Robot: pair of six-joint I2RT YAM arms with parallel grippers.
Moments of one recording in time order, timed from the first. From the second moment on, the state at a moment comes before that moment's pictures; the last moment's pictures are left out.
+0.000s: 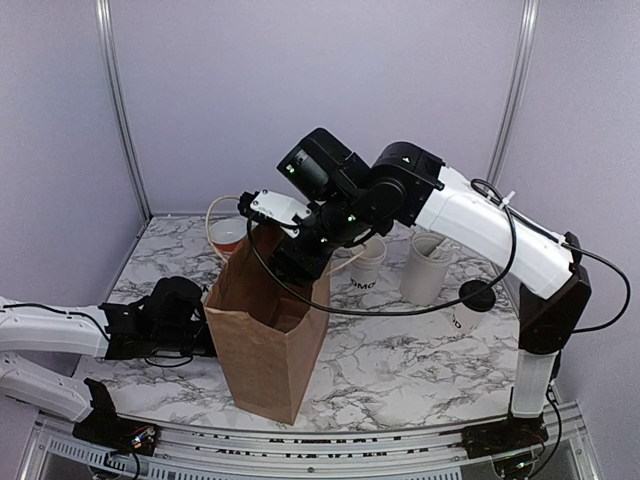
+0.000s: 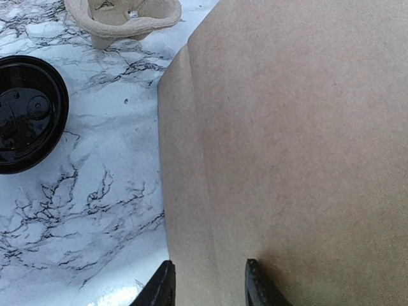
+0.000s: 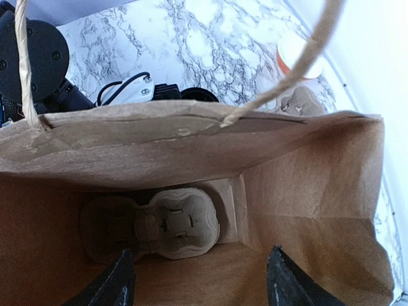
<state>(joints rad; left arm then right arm) -0.89 1.17 0.50 -0.03 0.08 -0.74 1.15 1.95 2.24 -1.16 0.10 -0.10</state>
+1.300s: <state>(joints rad) -0.75 0.99 0.79 -0.40 -0.07 -0.55 1.00 1.43 1.69 -0.56 0.36 0.02</state>
